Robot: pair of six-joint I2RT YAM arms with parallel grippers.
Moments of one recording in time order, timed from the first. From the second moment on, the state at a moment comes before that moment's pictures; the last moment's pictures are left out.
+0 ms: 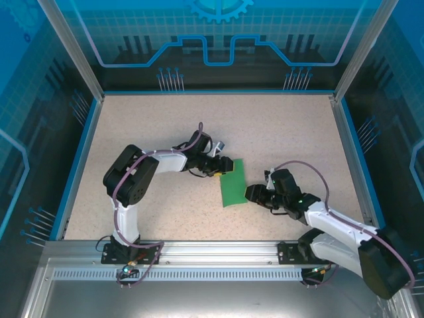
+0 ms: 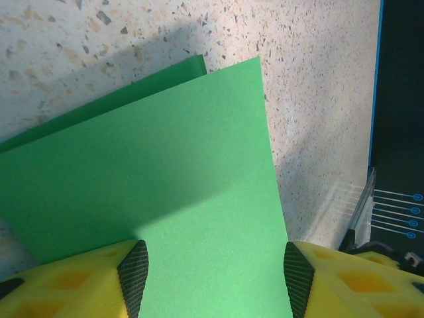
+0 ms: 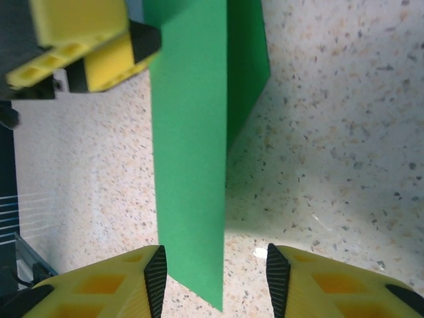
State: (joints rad) left arm -0.53 1.96 1.09 -0.02 0.69 -0.68; right arm 0.53 1.02 0.32 -0.11 -0.32 0.88
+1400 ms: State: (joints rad) left arm -0.65 1.81 0.98 -0.20 0.56 -0.61; right arm 0.55 1.25 0.45 -0.06 -0.42 0.89
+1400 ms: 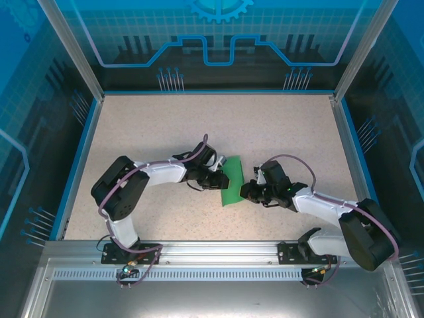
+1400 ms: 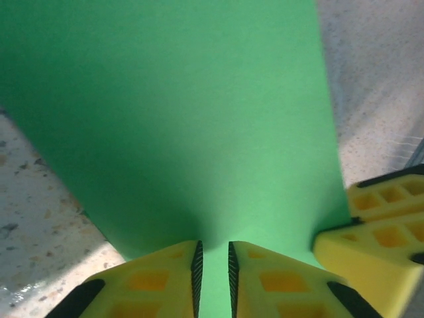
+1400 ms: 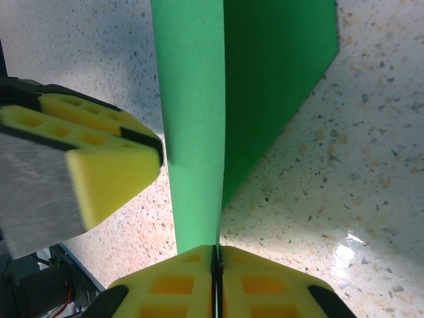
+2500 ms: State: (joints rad) left arm -0.65 1.90 1.01 -0.18 0.53 -0.59; right arm 0.56 1.25 0.47 -0.06 -0.42 0.89
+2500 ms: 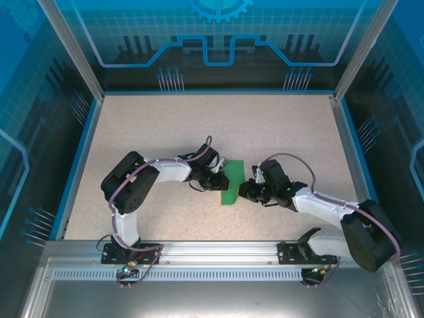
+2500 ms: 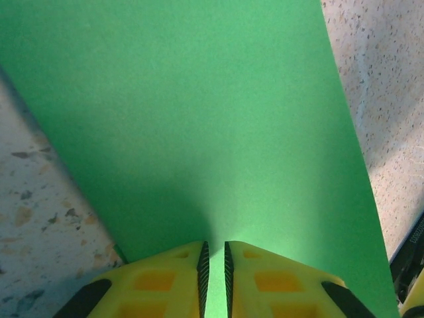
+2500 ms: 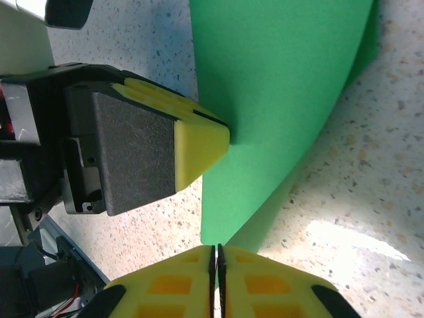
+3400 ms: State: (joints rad) left arm -0.58 1.88 1.04 -0.24 0.54 -0.55; right arm 0.57 1.46 0.58 0.06 -0.43 0.89
